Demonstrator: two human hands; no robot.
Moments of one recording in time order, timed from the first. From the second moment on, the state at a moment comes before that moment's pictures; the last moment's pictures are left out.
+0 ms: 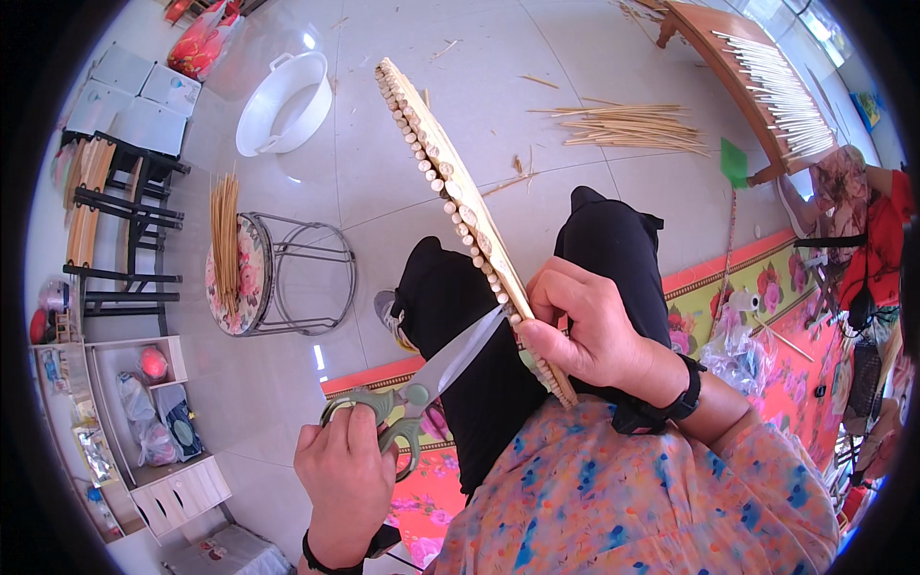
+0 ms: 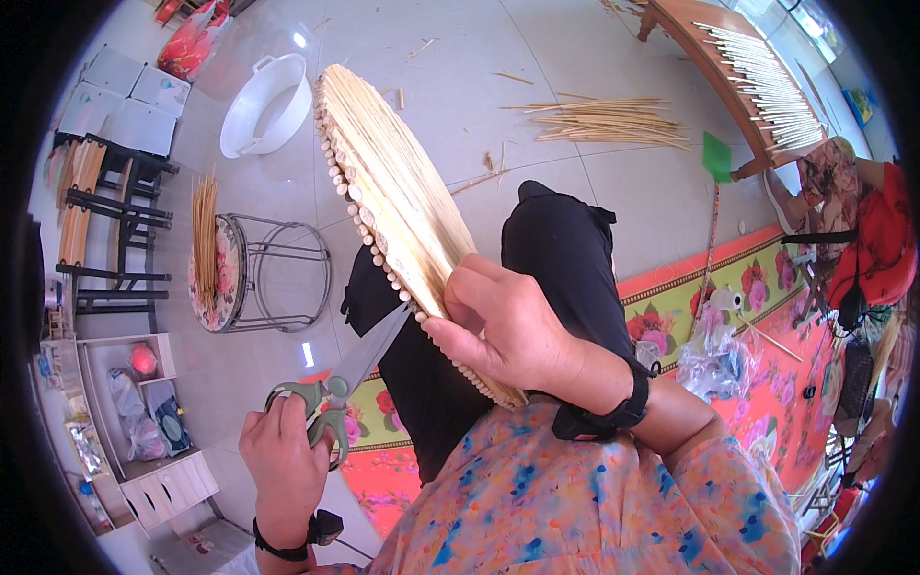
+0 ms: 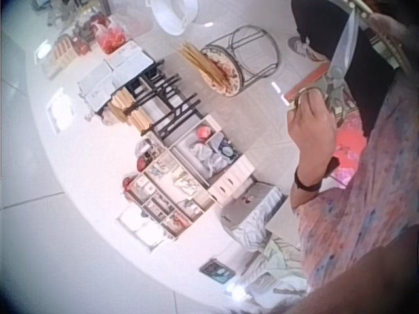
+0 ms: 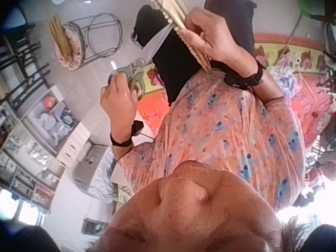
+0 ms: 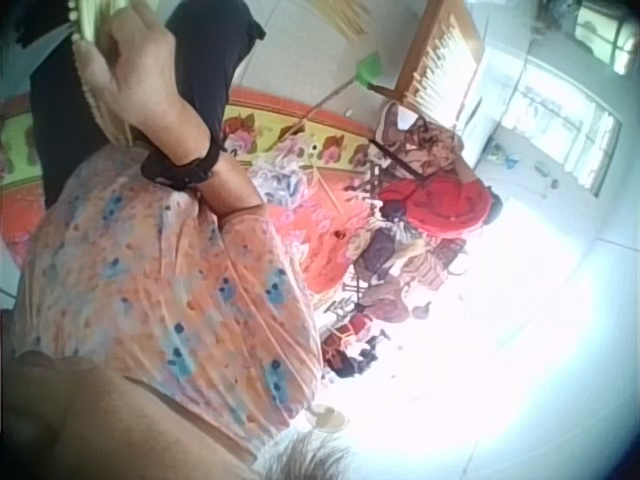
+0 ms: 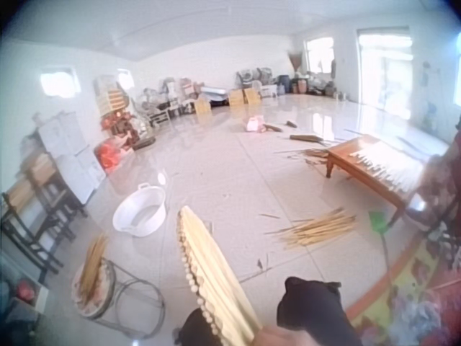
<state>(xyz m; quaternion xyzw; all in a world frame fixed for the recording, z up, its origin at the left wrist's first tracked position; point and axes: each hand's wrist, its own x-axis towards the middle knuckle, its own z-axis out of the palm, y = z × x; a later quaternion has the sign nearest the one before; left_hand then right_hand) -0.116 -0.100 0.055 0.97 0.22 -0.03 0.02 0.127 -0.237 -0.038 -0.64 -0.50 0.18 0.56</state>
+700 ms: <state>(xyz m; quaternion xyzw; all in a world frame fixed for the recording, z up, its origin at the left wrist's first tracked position) -0.110 -0.094 0.063 0.98 0.20 -0.05 0.04 0.128 -0.238 -0.038 -0.63 -0.50 0.17 0.56</state>
